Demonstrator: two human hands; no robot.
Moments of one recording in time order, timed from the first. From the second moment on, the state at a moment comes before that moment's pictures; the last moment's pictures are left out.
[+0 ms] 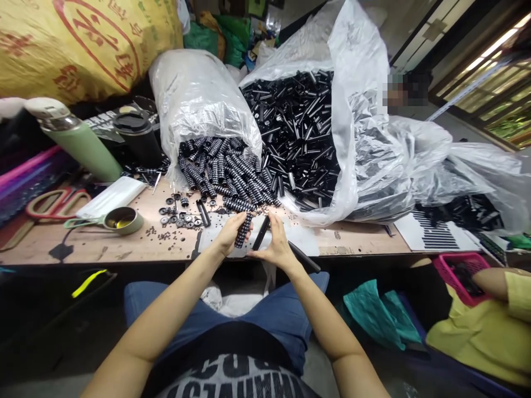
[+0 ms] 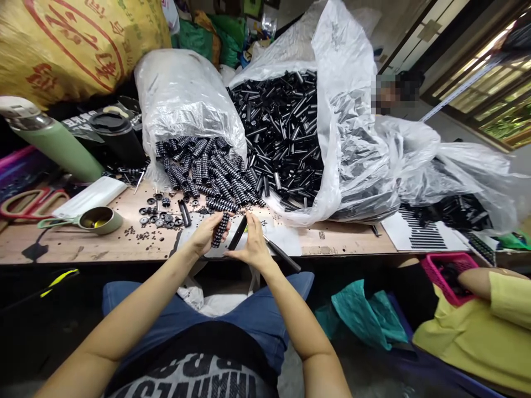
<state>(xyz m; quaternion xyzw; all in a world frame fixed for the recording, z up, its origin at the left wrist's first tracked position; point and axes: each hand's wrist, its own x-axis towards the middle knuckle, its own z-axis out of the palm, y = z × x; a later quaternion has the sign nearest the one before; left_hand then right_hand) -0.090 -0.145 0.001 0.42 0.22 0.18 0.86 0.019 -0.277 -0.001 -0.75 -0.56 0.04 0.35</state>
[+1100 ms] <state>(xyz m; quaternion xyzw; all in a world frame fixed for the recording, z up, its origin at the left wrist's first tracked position) -0.089 -0.179 -0.017 0.56 0.35 0.18 0.73 -0.006 -0.281 -0.011 -0.70 -0.58 0.05 0.41</state>
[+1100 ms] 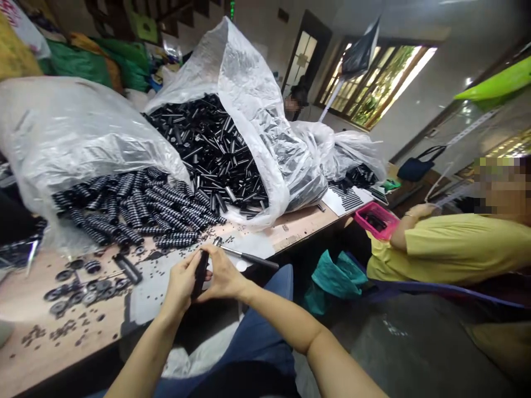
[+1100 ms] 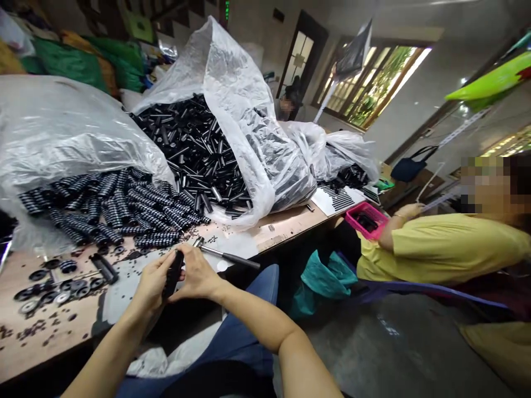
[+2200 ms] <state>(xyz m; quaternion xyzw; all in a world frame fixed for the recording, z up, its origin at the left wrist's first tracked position) -0.106 -0.193 -0.064 0.98 0.15 0.13 0.08 -0.052 -0.301 0.022 -0.85 -0.52 0.07 0.08</state>
